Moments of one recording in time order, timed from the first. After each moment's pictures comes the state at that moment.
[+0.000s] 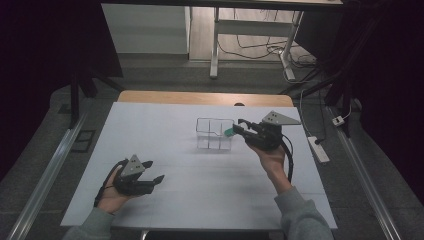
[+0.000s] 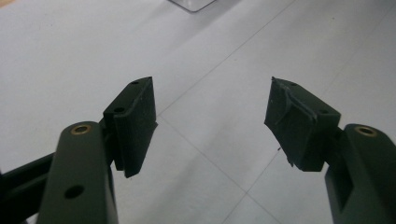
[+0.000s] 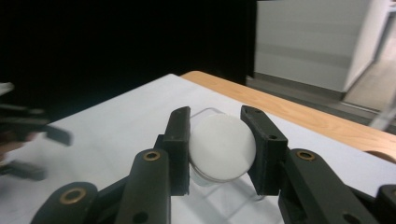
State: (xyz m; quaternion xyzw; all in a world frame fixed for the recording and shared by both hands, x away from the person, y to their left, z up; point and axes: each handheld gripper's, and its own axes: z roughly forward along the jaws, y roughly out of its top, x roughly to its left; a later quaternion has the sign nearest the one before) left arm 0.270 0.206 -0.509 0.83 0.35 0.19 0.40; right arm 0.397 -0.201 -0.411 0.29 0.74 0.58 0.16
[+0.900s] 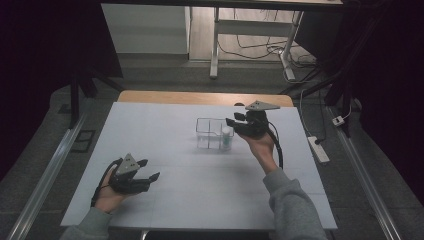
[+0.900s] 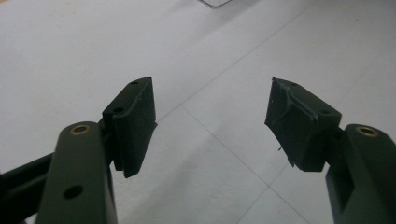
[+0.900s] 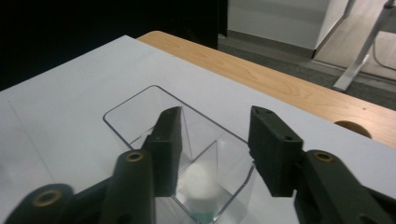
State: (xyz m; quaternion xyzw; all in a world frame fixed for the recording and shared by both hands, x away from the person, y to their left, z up) left arm 0.272 0.216 -0.513 0.81 0.38 0.20 0.40; right arm 0.445 -0.174 -0.427 0.33 0.78 0.49 0.18
